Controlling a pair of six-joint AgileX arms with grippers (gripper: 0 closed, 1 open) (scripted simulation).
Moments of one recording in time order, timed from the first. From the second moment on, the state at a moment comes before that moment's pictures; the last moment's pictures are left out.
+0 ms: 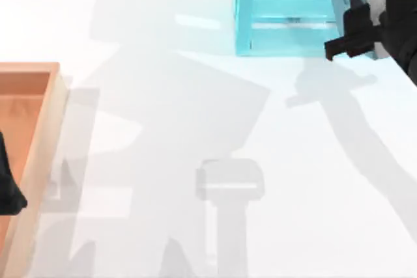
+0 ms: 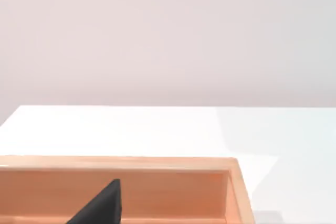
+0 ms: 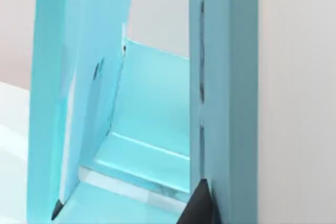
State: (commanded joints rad) left arm 0.00 0.00 0.00 0.00 0.00 0.00; right arm 0.37 1.45 0.77 0.51 0.20 -0.18
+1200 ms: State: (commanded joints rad) left arm 0.00 0.00 0.00 0.00 0.00 0.00; right arm 0.97 1.84 0.76 0.73 0.70 -1.26
